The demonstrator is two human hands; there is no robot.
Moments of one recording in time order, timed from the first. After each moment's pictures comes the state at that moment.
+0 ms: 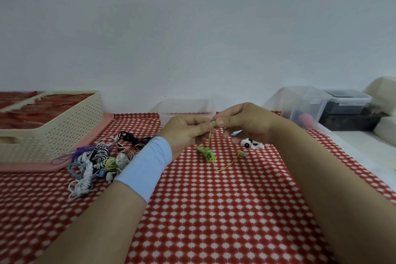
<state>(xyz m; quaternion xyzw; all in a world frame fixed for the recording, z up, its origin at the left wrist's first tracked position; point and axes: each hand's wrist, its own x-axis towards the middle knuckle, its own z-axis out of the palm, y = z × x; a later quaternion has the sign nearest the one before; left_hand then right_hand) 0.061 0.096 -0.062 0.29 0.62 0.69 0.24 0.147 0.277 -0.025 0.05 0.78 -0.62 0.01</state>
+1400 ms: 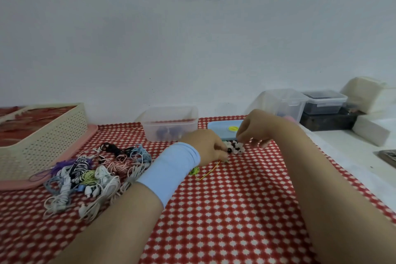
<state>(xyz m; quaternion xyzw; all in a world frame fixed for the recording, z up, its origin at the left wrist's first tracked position) 0.101 0.159 -0.043 0.47 0.87 0.09 0.07 0.166 0.347 -0.029 0.25 0.92 -0.30 0.01</state>
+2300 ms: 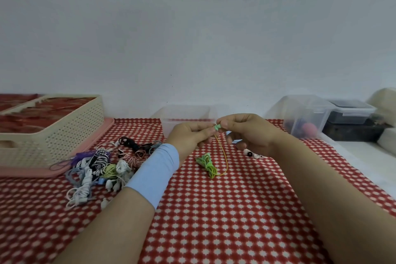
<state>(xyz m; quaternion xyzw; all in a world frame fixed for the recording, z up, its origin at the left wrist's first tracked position) 0.043 0.107 -0.076 0.27 0.69 0.65 0.17 0.136 0.277 -0.043 0.06 0.73 -0.68 -0.04</state>
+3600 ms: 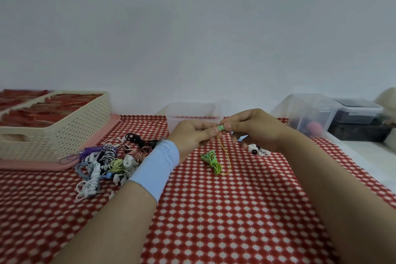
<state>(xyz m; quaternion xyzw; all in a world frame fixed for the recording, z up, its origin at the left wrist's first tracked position) 0.044 0.097 -0.075 0.30 0.68 0.64 0.19 0.144 0.274 -0.032 0.04 0.79 -0.61 -0.05</state>
